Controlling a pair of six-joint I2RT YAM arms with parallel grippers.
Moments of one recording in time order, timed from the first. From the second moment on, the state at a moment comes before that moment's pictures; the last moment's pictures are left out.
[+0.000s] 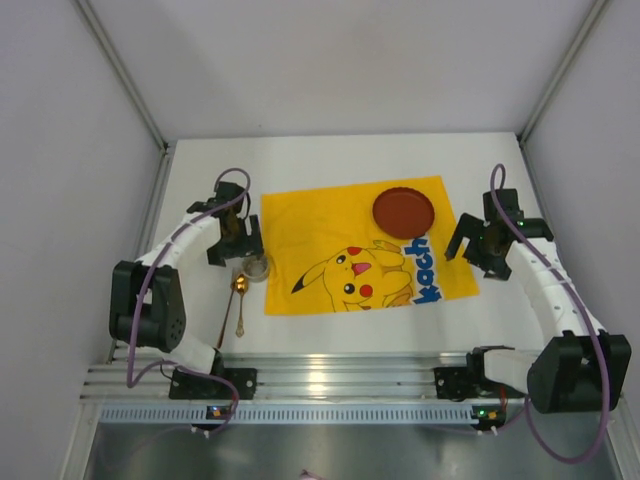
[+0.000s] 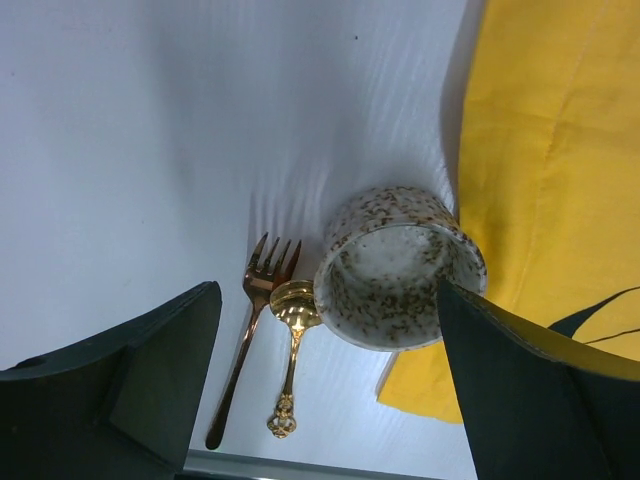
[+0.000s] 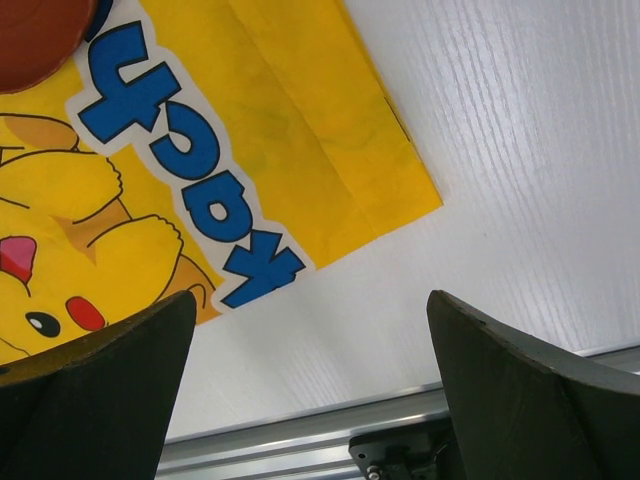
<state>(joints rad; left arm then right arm) -0.19 1.55 1.07 -0.76 -0.12 -0.39 0.03 1.18 0.97 -0.94 0.07 0.48</state>
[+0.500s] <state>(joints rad) -0.18 1.68 1.07 -0.67 -0.10 -0.39 0.03 1.19 0.97 -0.92 0.07 0.44</state>
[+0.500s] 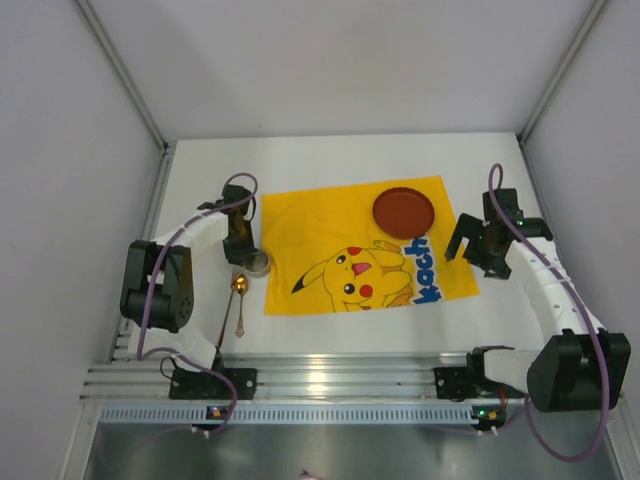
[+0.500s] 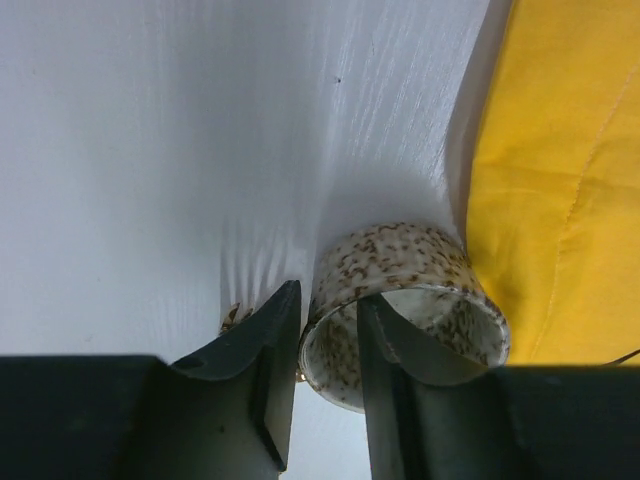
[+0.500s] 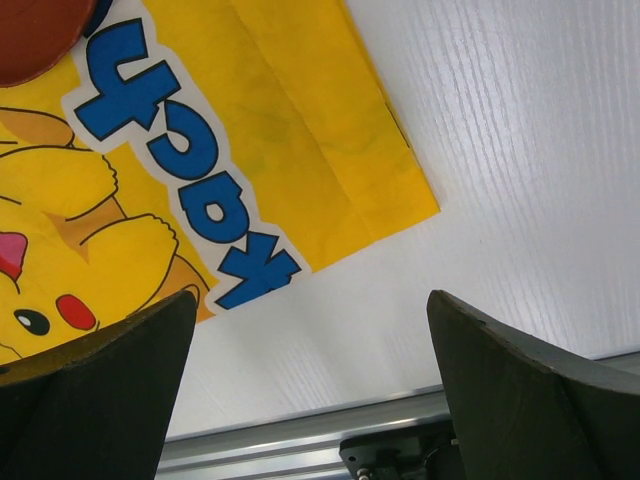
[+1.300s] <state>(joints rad) -0.18 1.53 1.35 -0.80 -0.11 -0.39 0.03 1.62 1.15 -0.71 -0.13 0.49</state>
